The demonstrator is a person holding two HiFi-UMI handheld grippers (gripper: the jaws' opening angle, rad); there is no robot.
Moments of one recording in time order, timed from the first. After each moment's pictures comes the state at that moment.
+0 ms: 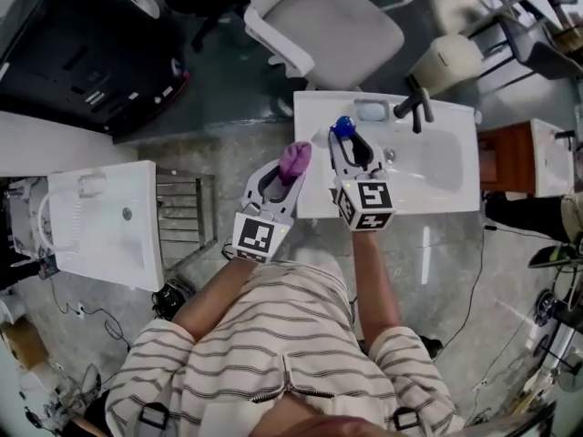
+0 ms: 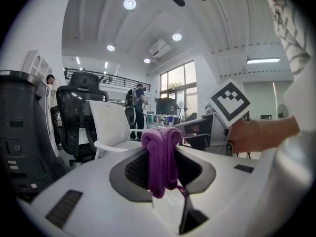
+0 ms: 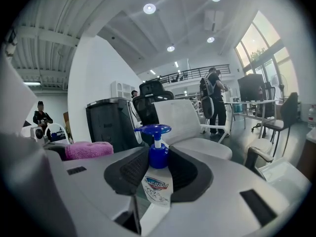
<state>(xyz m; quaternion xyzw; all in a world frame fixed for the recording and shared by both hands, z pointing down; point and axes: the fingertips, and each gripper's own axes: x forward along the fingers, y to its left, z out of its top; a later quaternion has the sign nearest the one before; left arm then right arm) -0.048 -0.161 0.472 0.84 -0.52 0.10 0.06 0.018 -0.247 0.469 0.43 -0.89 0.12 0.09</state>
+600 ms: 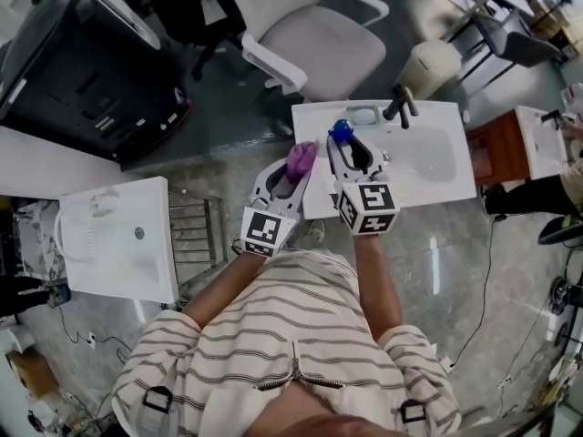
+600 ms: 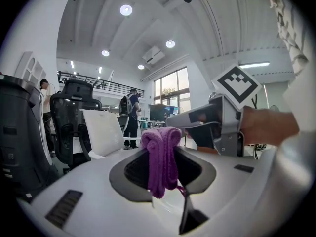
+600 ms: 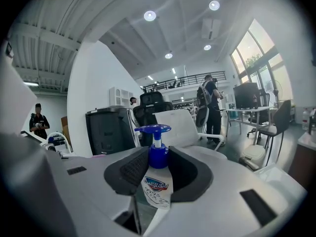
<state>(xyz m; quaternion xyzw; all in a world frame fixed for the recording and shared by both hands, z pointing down) -0.039 -0.140 0.432 0.87 -0.49 0.07 0.03 0.020 -0.200 0.398 0.46 -0.88 0.10 0.06</state>
